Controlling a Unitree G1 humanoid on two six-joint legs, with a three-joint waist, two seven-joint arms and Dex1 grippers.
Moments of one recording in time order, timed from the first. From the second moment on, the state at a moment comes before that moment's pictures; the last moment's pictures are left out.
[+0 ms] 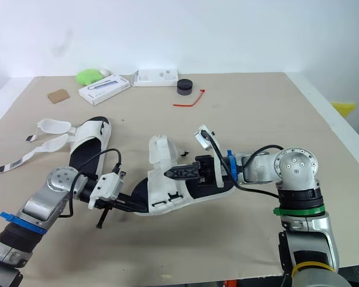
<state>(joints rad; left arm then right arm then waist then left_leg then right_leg) -0.37 0.66 -0.28 0.00 -0.29 0.05 -1.44 -0.69 -0.60 -0.02 -0.04 1.59 1.49 0.16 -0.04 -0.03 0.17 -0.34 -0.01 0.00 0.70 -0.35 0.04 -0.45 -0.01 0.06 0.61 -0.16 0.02</state>
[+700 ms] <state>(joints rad) -0.36 0.66 -0.28 -0.01 -0.29 0.05 -1.43 -0.66 -0.61 0.03 -0.09 1.26 1.48 0.33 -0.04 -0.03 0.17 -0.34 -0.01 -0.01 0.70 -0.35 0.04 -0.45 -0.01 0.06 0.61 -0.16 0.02</state>
